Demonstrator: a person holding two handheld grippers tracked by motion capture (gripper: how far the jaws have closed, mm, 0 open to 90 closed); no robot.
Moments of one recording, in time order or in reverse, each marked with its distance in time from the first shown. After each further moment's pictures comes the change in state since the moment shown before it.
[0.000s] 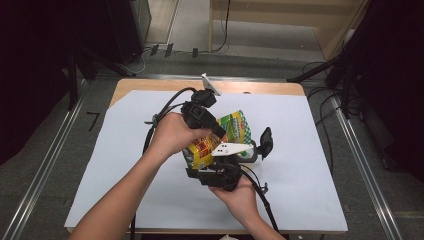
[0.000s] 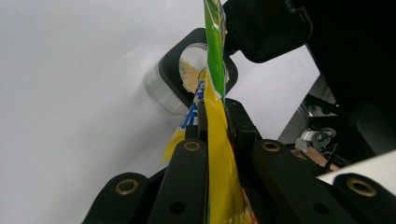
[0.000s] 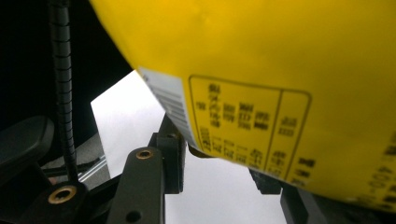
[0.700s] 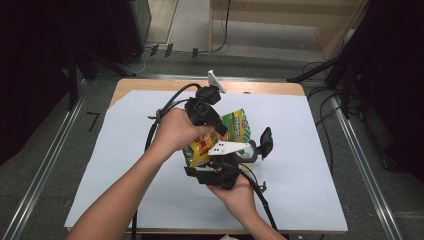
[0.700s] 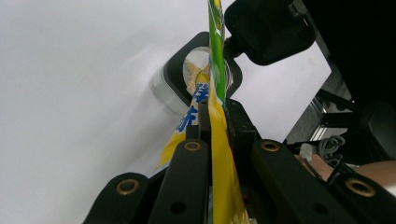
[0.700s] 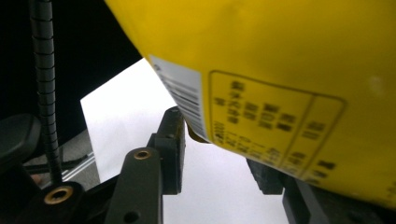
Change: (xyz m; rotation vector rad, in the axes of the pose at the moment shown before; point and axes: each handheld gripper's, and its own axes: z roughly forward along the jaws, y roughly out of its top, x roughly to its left) left arm -0.011 0.009 -0.003 0.011 0.068 0.023; right arm 0.004 0.006 0.004 0.007 -0.042 -0.047
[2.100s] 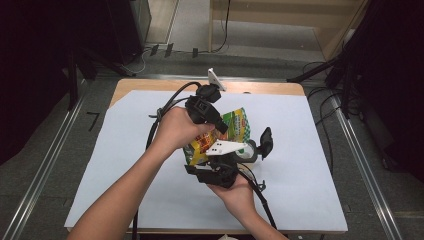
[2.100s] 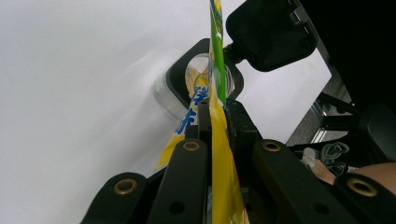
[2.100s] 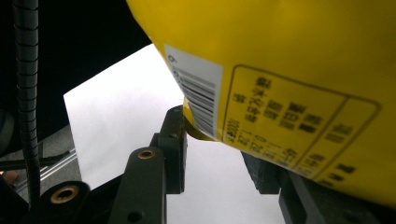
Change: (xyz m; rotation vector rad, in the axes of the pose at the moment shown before) left arm 0.001 0.003 0.000 -0.004 0.002 0.007; right arm 0.001 0.002 0.002 0.005 -0.041 -0.043
